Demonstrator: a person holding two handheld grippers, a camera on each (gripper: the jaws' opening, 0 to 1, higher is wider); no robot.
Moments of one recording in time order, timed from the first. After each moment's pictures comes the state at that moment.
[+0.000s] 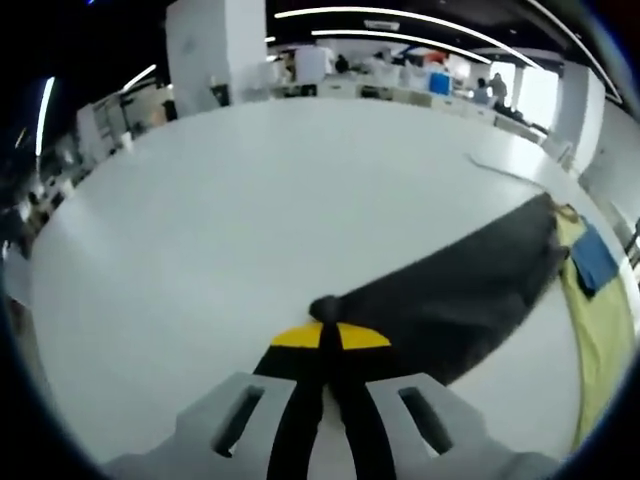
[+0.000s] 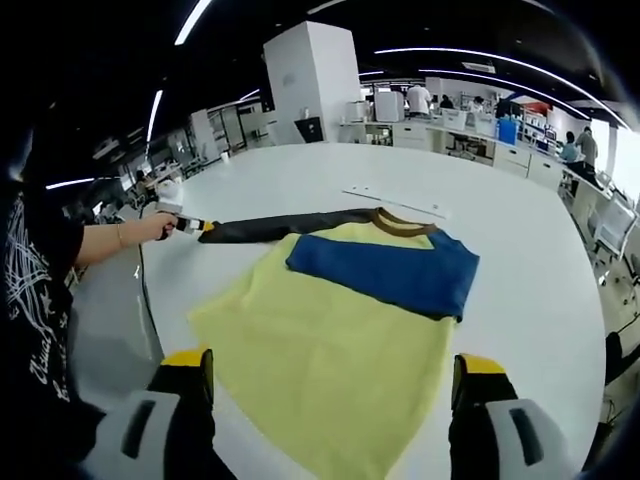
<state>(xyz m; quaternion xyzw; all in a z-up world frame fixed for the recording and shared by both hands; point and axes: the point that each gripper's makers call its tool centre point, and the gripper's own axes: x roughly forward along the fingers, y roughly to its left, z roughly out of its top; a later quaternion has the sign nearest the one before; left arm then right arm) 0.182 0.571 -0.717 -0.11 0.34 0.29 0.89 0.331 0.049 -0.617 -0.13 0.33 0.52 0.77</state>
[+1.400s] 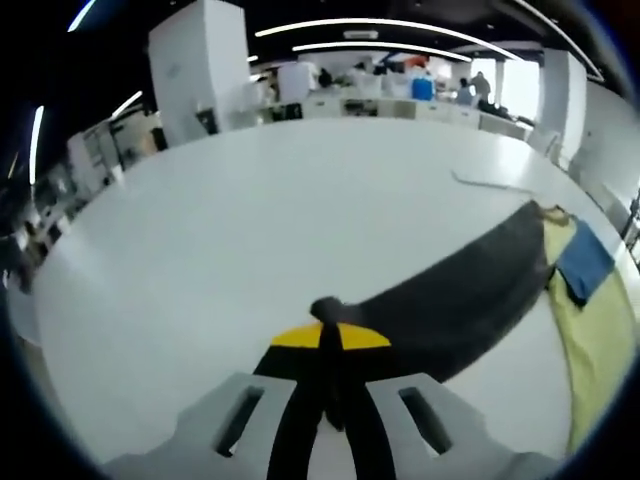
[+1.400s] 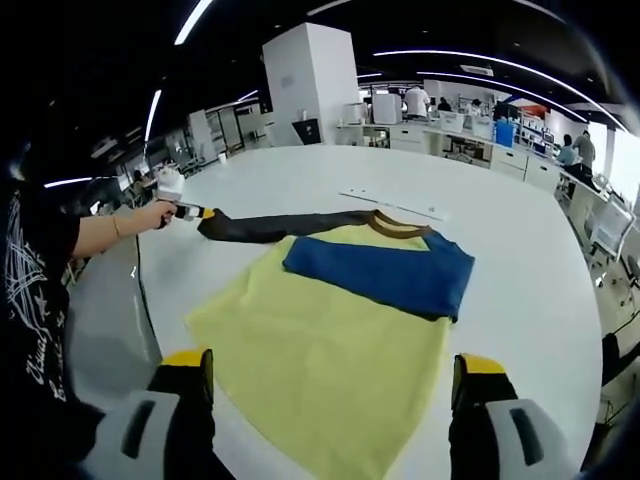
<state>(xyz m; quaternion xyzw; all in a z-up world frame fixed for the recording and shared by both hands) 0.212 0.567 -0.674 -0.06 0.32 0.26 0.91 0.332 0.049 -0.613 -0.13 0.33 0.52 0.78</state>
